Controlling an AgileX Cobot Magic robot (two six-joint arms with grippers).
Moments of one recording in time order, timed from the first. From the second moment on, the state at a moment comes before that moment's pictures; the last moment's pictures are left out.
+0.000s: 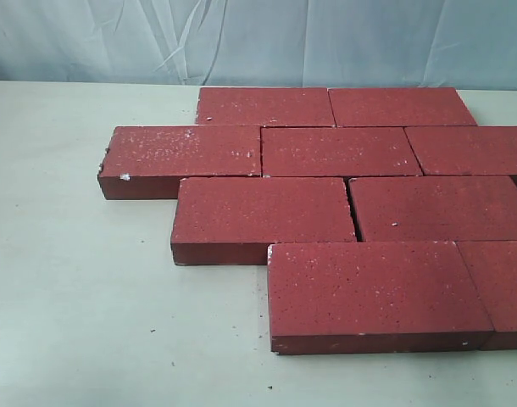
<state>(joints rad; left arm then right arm) 0.08 0.01 -0.01 0.08 0.23 -0.06 0.03 0.59 -0.65 0.01 0.34 -0.07</state>
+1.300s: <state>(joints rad) 0.08 0.01 -0.01 0.08 0.23 -0.06 -0.03 0.48 -0.49 -0.03 0.27 -0.07</state>
